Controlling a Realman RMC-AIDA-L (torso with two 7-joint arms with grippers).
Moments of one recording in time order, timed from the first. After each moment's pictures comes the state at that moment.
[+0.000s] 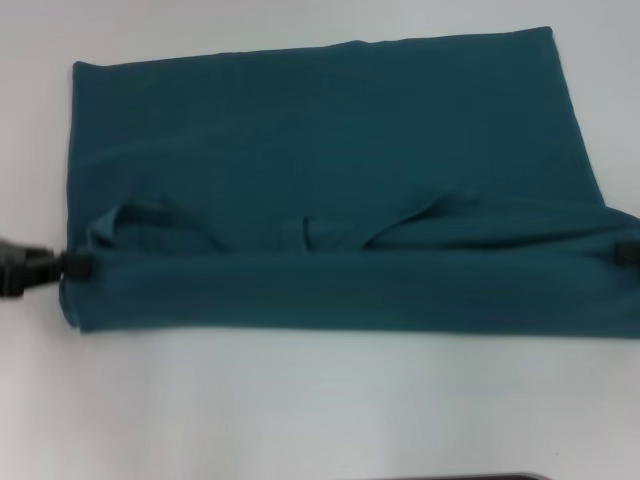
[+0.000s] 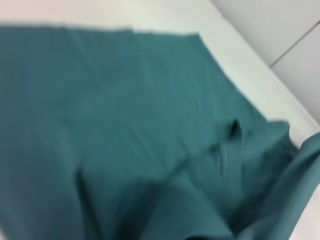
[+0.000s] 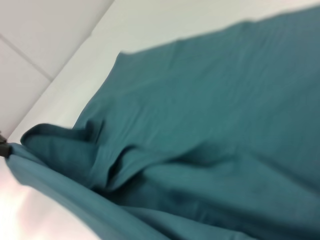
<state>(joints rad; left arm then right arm) -0.41 -2.05 -2.67 -1.00 -0.76 1.89 -1.90 0.37 1.98 -0.32 -0.84 -2.43 -1.84 1.81</state>
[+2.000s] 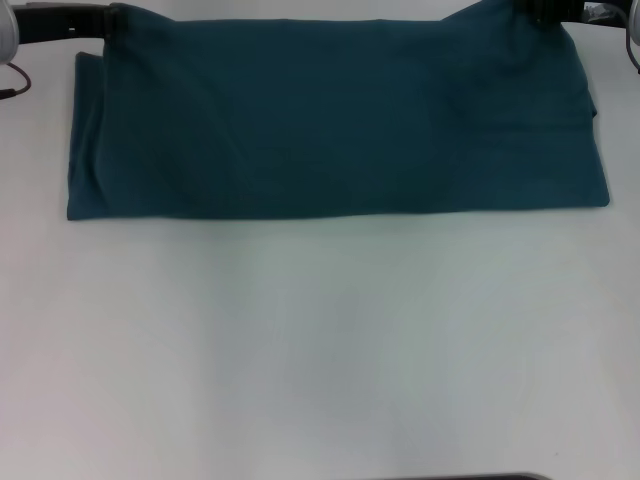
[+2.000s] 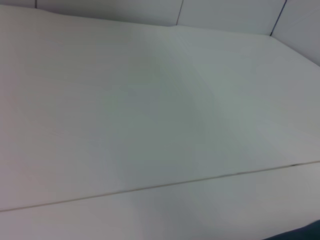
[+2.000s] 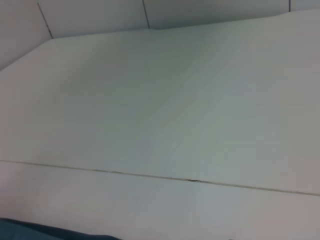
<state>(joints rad) -0.78 -2.07 -2.56 -0.69 -0.78 0.93 -2.01 0.78 2.03 -0.53 -0.53 -2.23 -0.82 1.81</state>
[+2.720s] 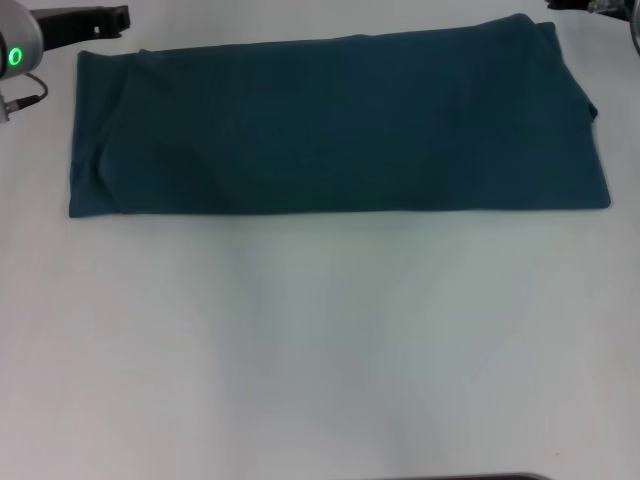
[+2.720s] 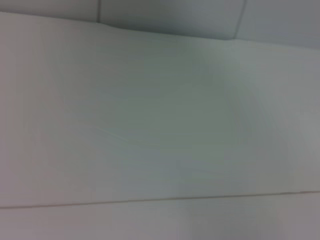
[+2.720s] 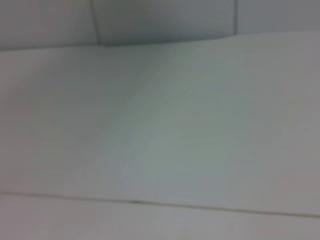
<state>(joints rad) -0.78 -2.15 -2.52 -0.65 -0.78 0.64 -2.04 0.78 2.06 -0.53 -0.48 -2.11 -0.59 1.68</state>
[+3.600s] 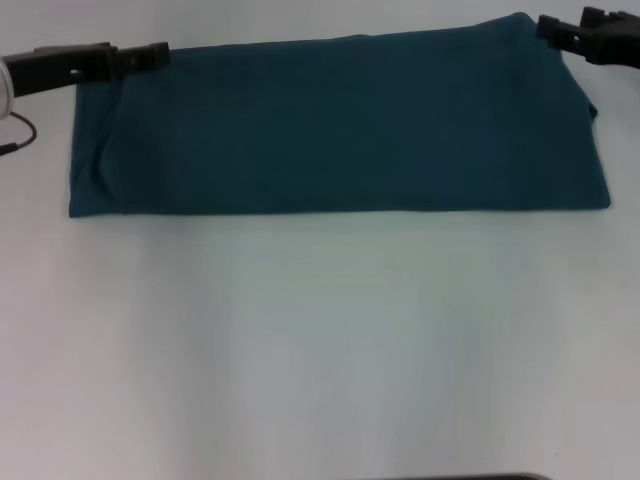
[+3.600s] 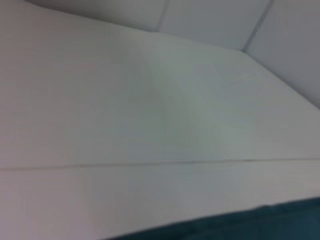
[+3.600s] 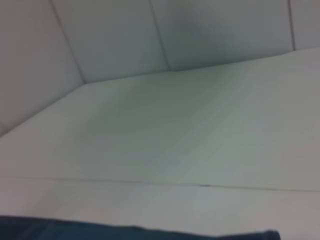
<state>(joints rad) -0.59 -2.16 -2.46 -0.90 -0.93 1.08 -2.04 0.53 2.08 -0.53 -0.70 -1.98 -1.07 1.61</state>
